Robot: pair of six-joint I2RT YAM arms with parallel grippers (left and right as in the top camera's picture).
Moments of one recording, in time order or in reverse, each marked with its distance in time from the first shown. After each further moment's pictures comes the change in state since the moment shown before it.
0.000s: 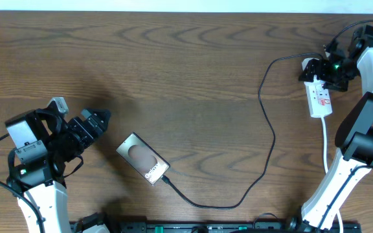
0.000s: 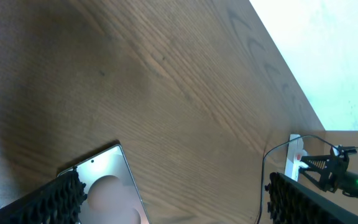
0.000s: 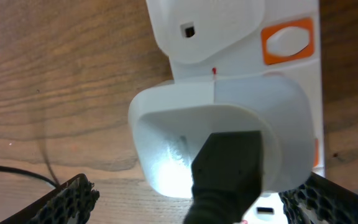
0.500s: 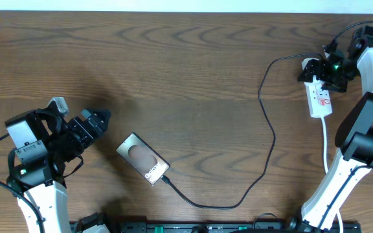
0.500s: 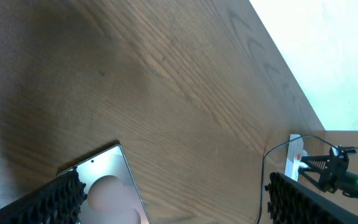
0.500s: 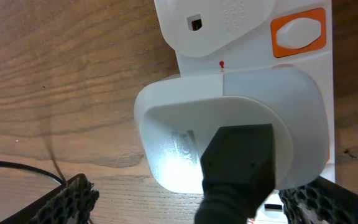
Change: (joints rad) left arm 0.000 0.000 0.000 0.000 0.000 0.000; right arm 0.000 0.000 -0.001 -0.013 -0.019 0.010
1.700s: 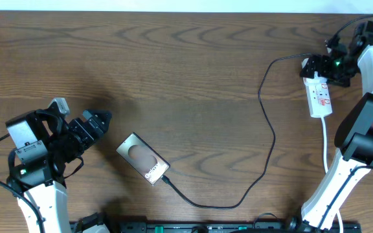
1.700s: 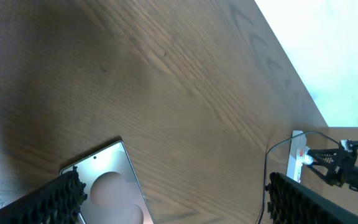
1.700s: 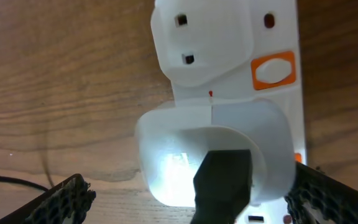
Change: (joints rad) left arm 0.000 0.000 0.000 -0.018 0.000 0.019; right arm 0.005 -0.004 0.019 0.036 0.033 -0.011
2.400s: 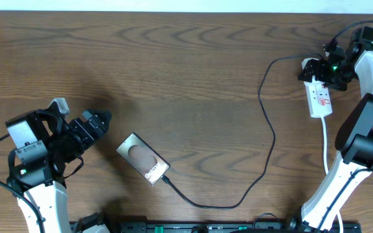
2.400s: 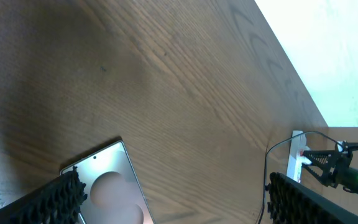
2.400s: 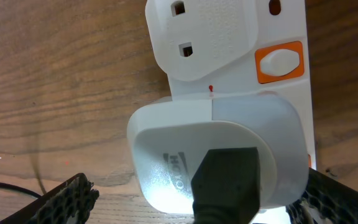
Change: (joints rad) left arm 0.000 0.000 0.000 0.000 0.000 0.000; right arm 0.005 -0.039 -0.113 0.089 -0.005 0.013
